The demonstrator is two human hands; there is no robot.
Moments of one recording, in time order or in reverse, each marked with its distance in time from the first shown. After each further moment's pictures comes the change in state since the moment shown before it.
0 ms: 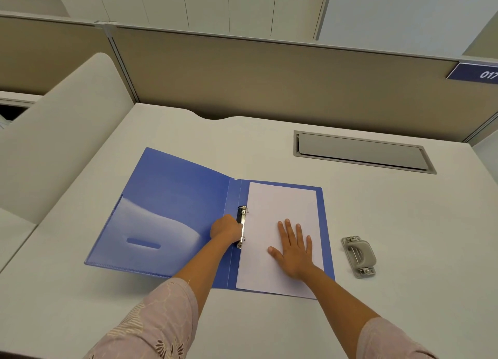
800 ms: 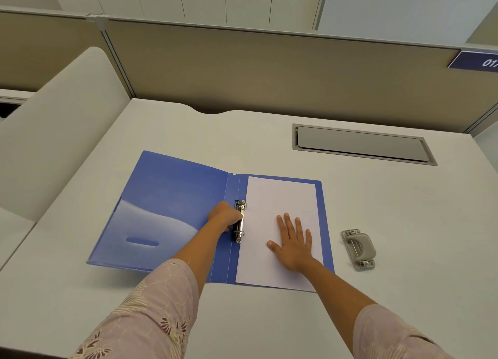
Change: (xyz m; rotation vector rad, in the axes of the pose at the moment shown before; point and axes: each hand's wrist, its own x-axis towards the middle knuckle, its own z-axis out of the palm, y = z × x) left_hand 0.012 0.011 -0.019 -0.177 -0.078 -0.088; right_hand 0.001 -0.002 -0.001 0.017 -0.015 0.013
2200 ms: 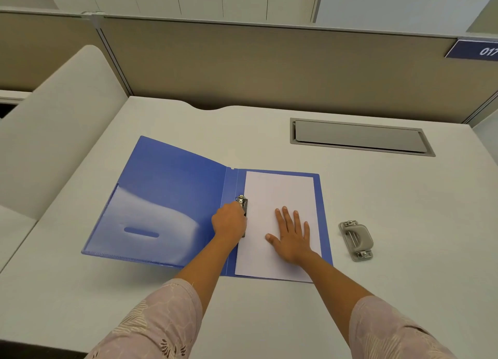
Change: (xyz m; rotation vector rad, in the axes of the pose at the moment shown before) left_hand -0.038 -0.008 0.031 0.443 0.330 0.281; right_hand 0.002 0.002 0.006 0.006 0.029 -0.003
